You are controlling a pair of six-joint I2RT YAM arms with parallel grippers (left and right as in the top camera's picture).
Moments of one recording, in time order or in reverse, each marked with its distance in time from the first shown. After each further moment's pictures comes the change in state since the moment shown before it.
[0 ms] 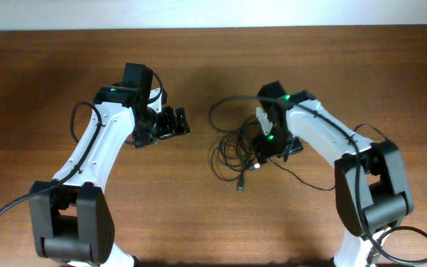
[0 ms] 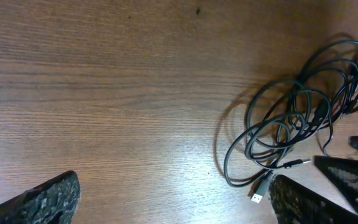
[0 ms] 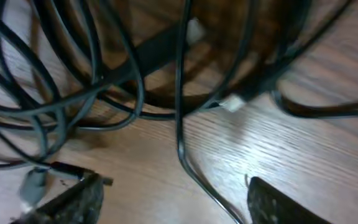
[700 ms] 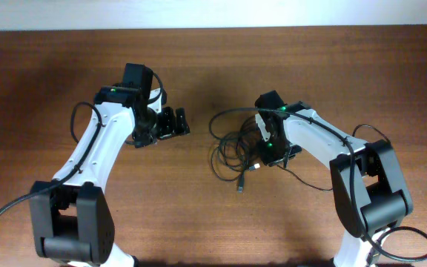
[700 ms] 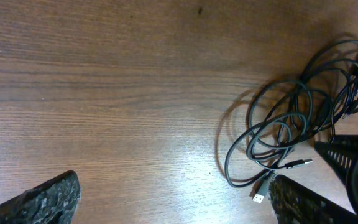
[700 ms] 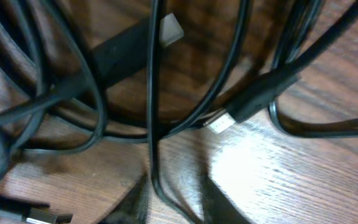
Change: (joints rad) left arm 0.000 0.000 -0.002 0.000 -0.004 0.000; right arm 0.011 0.000 -0.085 0.121 0.068 -0.013
